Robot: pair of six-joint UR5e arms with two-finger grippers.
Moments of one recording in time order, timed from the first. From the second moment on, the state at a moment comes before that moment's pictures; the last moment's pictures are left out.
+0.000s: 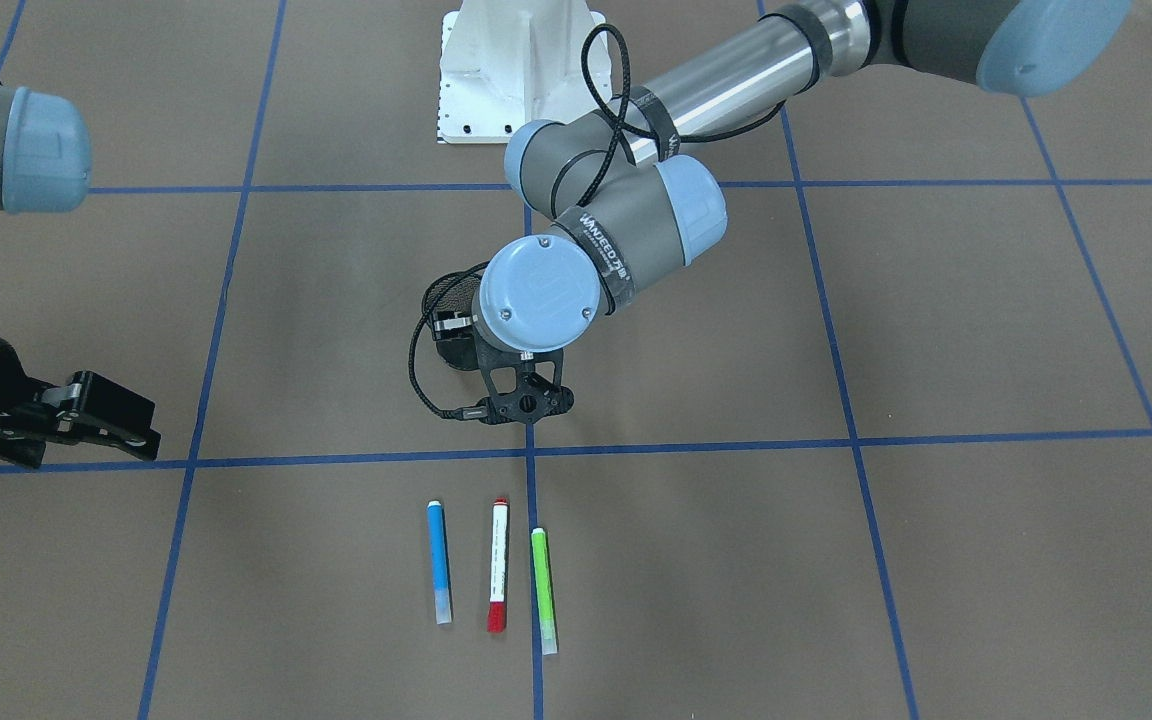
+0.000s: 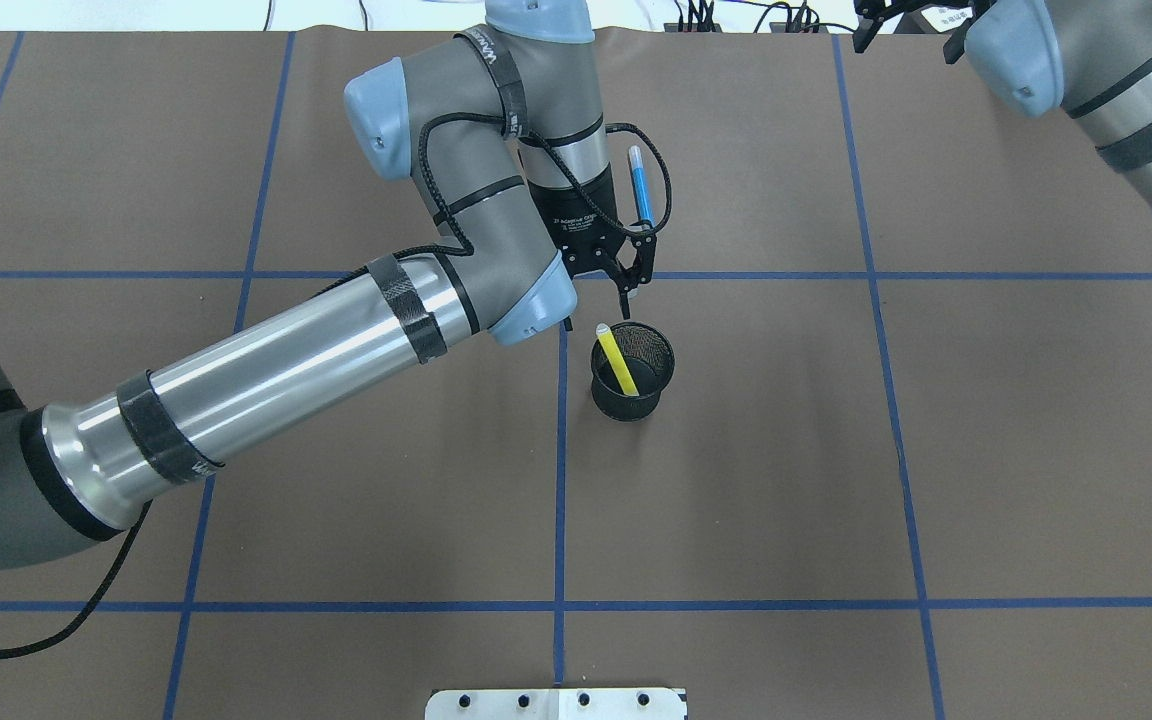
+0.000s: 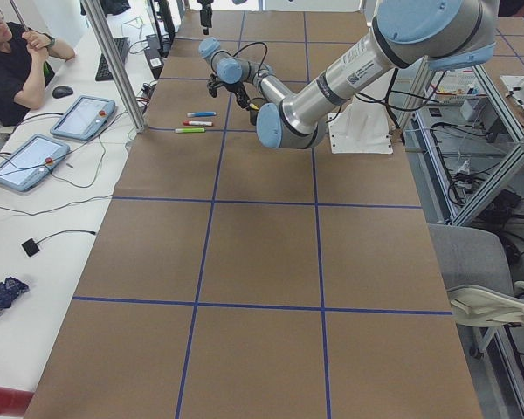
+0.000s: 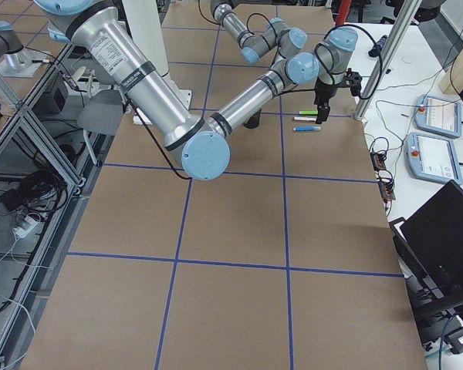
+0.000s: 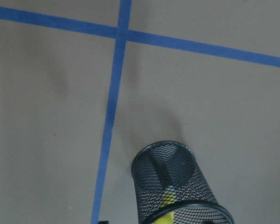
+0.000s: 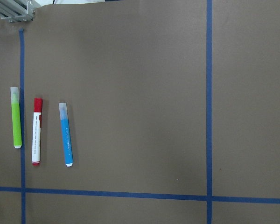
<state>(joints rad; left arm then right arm) -0.70 -2.72 -1.03 -1.56 -2.48 -1.15 1.18 -0.85 1.53 -1.76 2.36 0.62</state>
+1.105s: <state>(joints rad) -0.69 -2.72 -1.03 -1.56 -2.48 -1.13 1.18 -0.85 1.53 -1.76 2.36 0.62</state>
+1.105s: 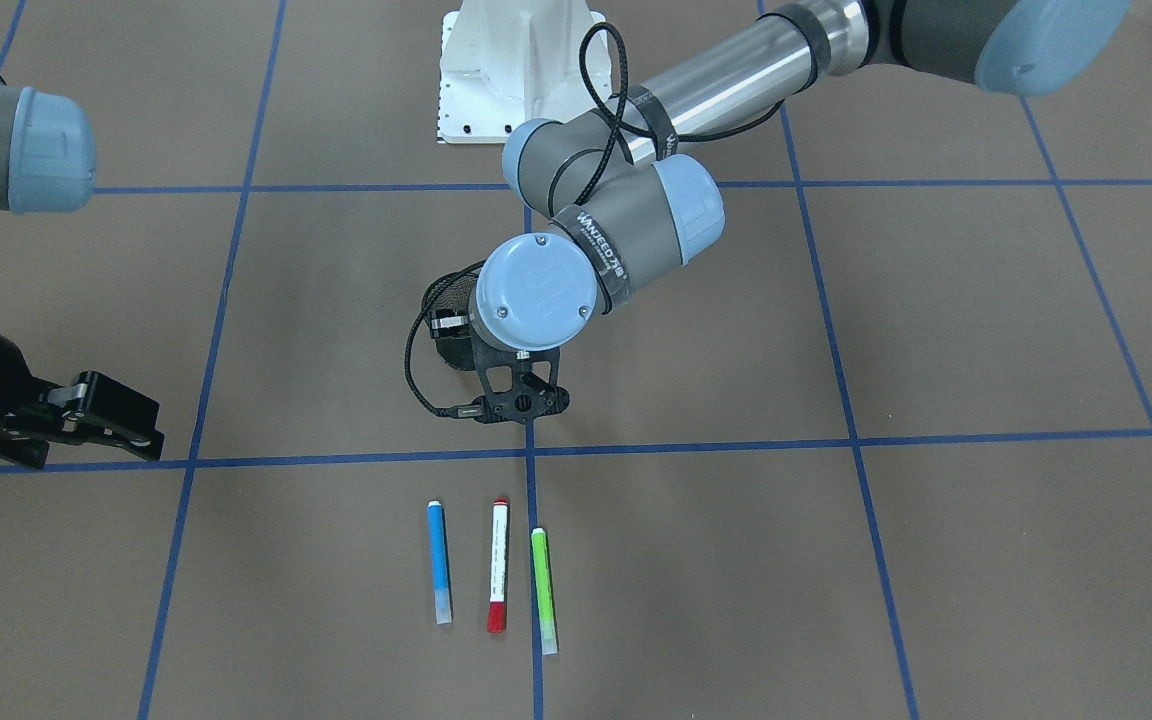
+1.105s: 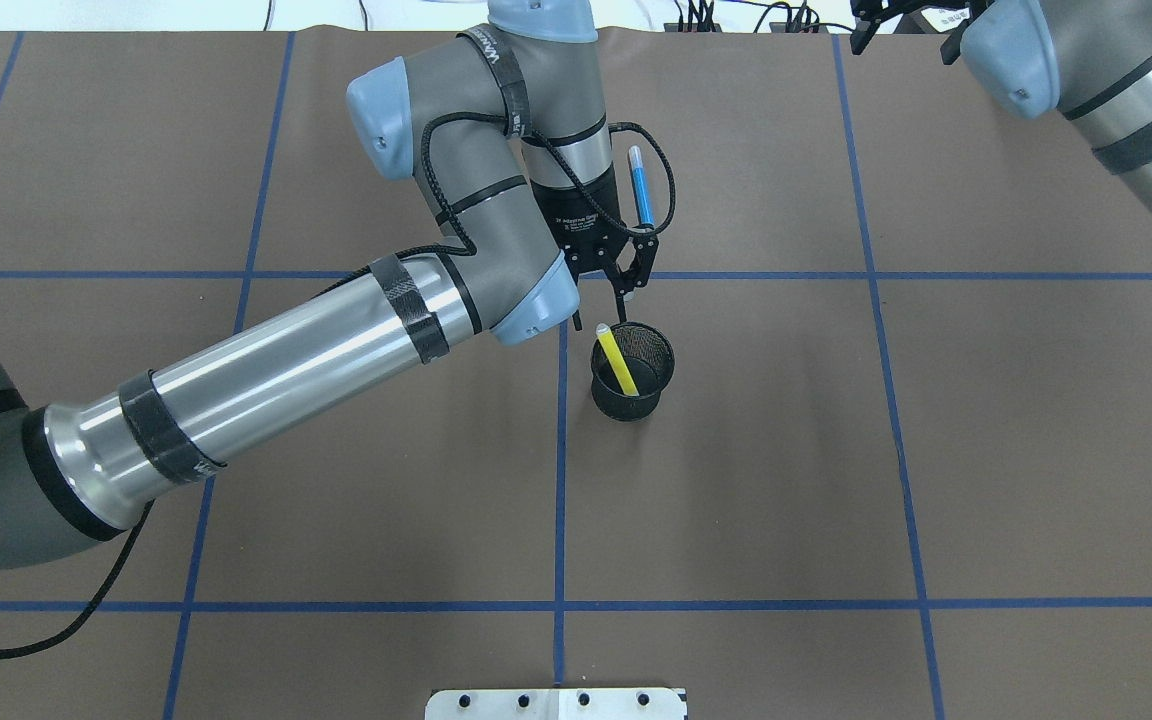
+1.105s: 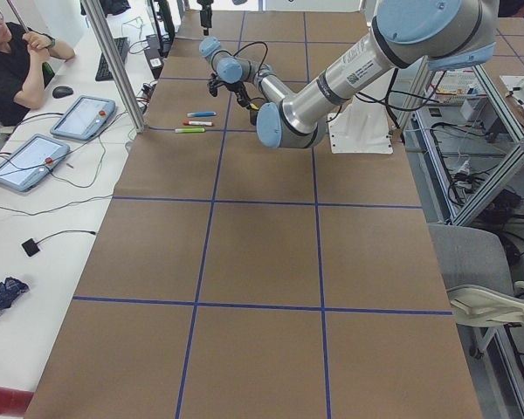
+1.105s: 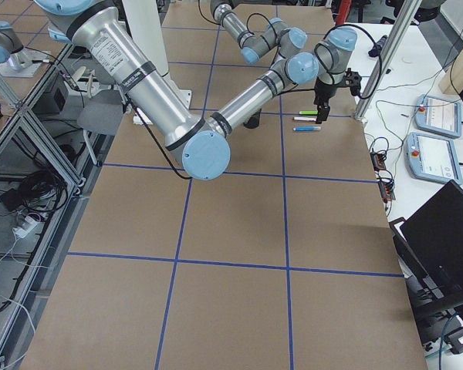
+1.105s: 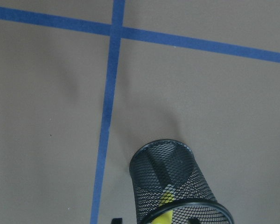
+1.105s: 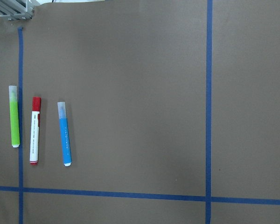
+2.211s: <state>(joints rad) -0.69 -2.74 -0.99 -1.58 -2.48 -1.12 1.18 -0.85 1.53 -1.76 2.35 0.62</state>
